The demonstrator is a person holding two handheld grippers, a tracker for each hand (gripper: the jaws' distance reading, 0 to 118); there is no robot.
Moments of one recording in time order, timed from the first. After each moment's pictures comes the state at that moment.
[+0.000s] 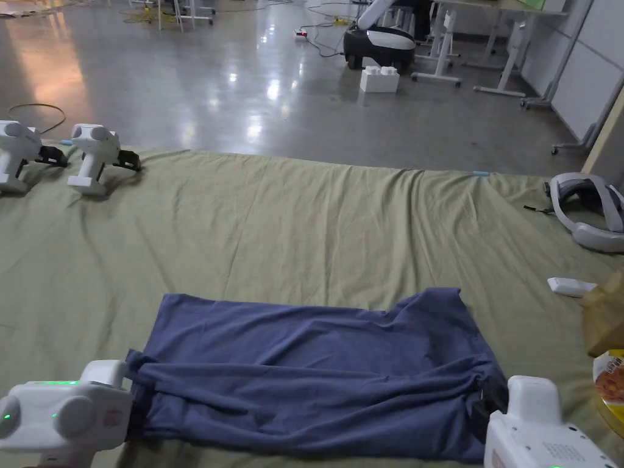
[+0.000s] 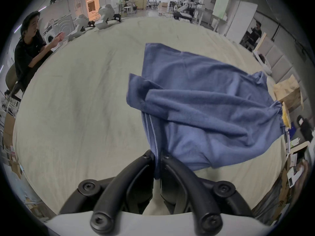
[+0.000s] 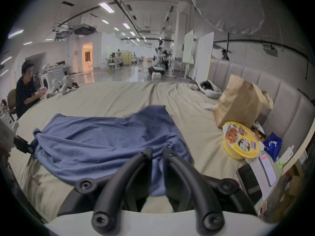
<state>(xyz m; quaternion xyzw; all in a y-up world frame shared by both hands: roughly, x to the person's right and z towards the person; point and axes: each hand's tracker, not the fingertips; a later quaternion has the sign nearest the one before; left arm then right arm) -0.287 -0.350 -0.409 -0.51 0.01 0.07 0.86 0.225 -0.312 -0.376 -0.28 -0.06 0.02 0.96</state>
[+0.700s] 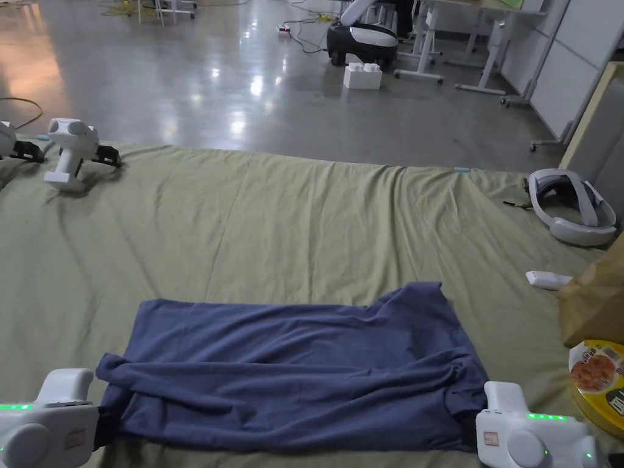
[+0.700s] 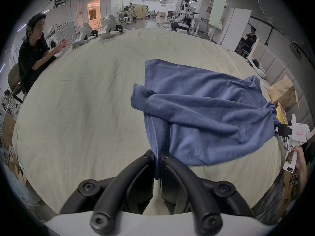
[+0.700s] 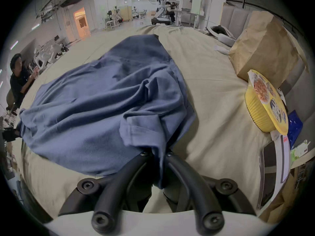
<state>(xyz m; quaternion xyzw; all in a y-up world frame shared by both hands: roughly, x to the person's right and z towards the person) -0.276 -0.331 -0.380 -0.47 0.01 0.06 0.88 0.273 -0.382 -0.432 -0.48 -0.02 0.01 0.88</state>
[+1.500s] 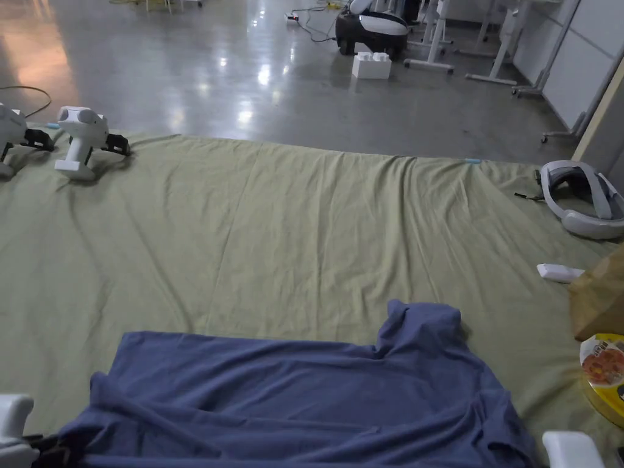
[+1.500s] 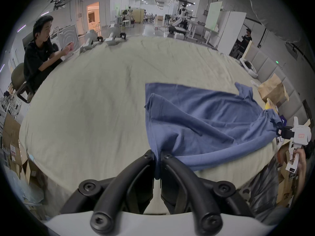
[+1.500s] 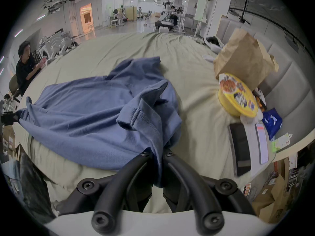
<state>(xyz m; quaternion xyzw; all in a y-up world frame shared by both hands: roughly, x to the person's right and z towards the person) -0.307 -0.297 -0.295 -0.48 0.00 0.05 0.88 0.267 -0.322 -0.312 -0.48 -0.01 0.04 0.88</state>
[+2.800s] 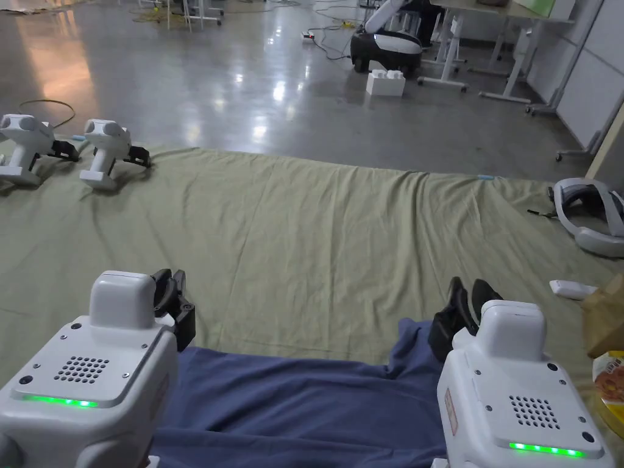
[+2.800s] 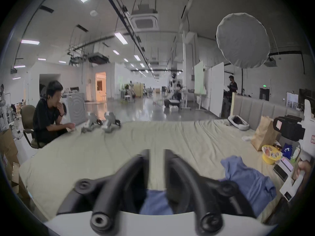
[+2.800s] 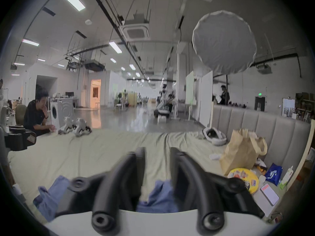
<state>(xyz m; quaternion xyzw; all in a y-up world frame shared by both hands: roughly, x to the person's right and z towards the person) -0.201 -0.206 -0.335 -0.08 0.04 0.00 1.00 0.123 -0.207 -0.345 -0.02 -0.03 0.03 1.00</state>
